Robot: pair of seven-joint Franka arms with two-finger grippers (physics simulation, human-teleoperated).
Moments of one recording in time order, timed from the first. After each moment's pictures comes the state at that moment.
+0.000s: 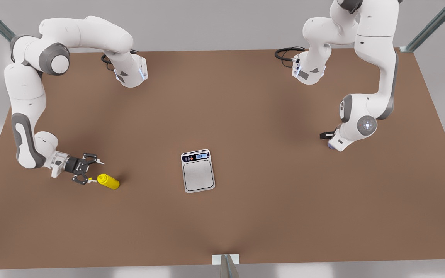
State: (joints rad) left arm -0.16 0.16 0.16 -2.33 0.07 2.21 -0.08; right arm -0.55 0.83 0.07 -1.76 1.11 1.80 -2.61
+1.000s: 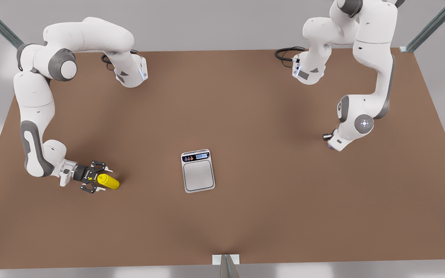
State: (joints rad) left arm -0.16 0.19 0.18 -2.39 0.07 2.36 -0.09; right arm -0.46 0.89 0.07 -1.68 1.21 1.80 -2.60
